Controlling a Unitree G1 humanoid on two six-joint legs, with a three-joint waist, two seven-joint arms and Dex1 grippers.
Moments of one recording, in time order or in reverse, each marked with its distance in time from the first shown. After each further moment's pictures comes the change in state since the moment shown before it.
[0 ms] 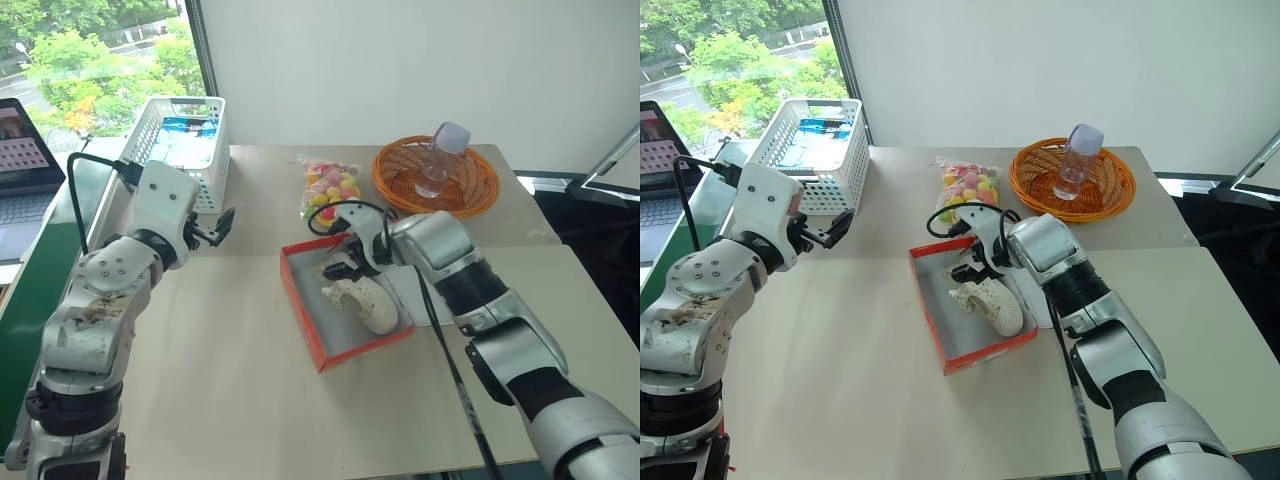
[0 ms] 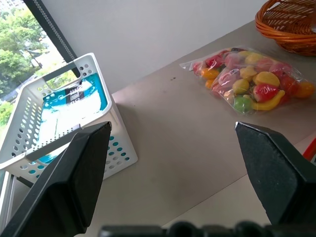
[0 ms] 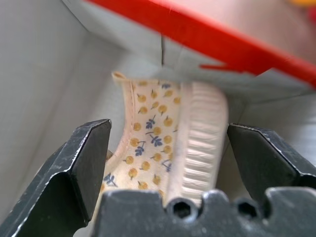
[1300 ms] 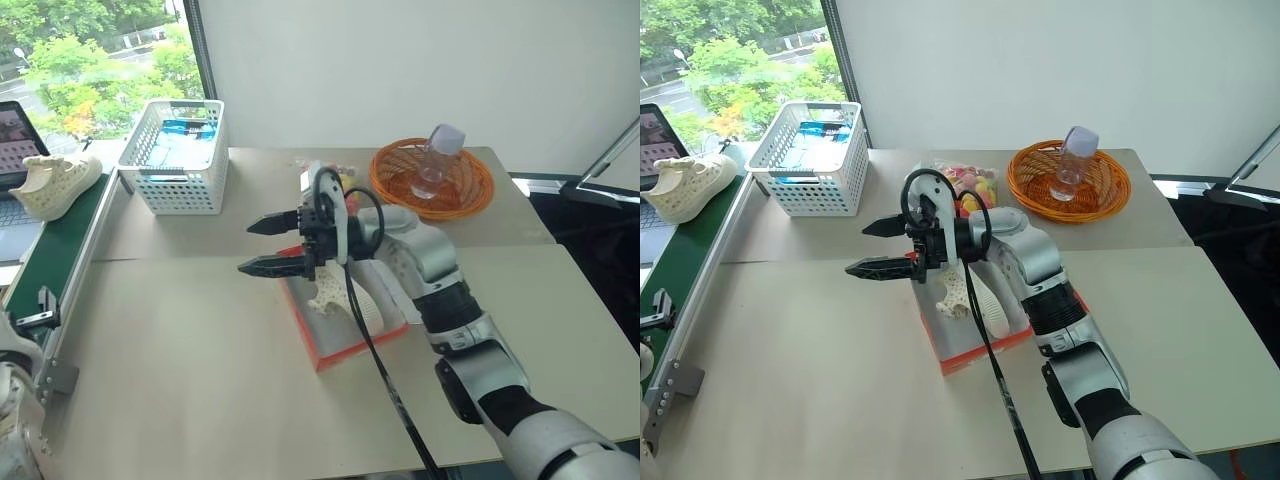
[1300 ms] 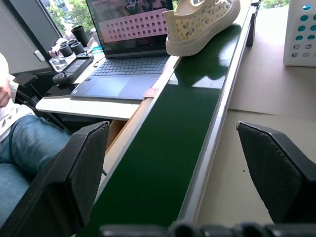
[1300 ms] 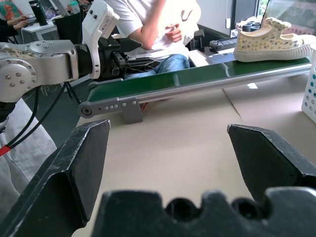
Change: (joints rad) left arm 0.528 -0.257 0.700 -0.035 0.078 -0.125 0.145; right arm 0.136 0.210 -0.156 -0.027 0.166 -0.642 0.490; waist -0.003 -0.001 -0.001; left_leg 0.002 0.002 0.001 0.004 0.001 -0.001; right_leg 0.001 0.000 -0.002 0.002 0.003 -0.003
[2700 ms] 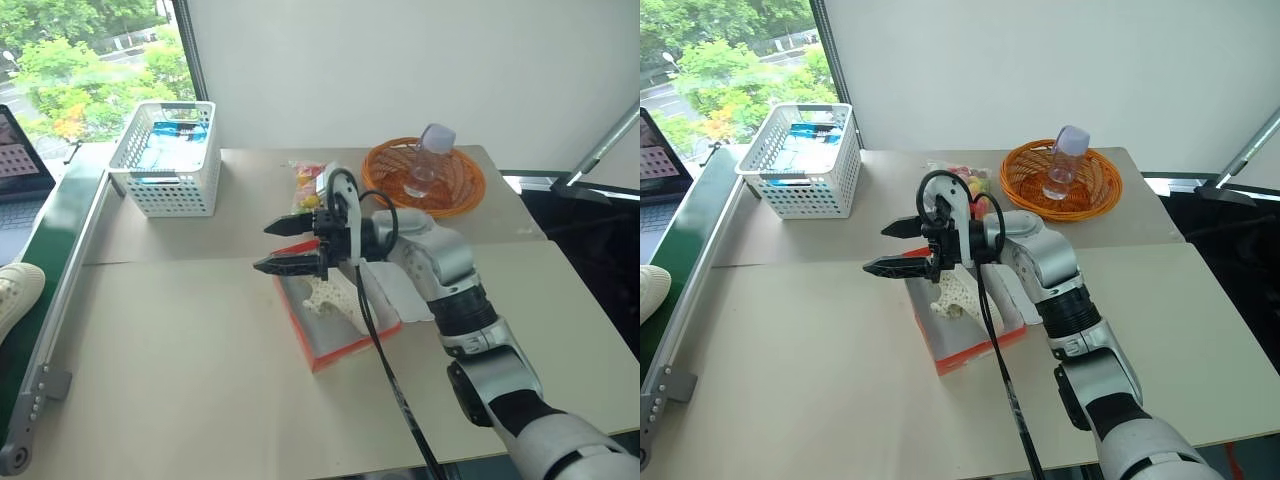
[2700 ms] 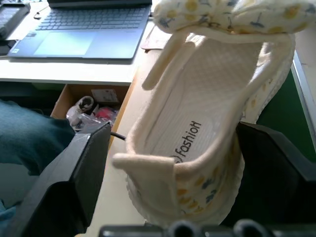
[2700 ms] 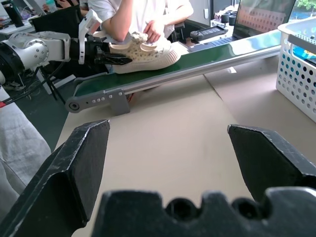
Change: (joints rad) left arm 0.060 0.529 0.065 1.151 -0.259 -0.480 -0.623; right arm 0.020 -0.073 -0.036 -0.060 0.037 0.076 -0.044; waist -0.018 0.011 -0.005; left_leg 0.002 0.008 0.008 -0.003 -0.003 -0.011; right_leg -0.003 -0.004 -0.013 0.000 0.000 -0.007
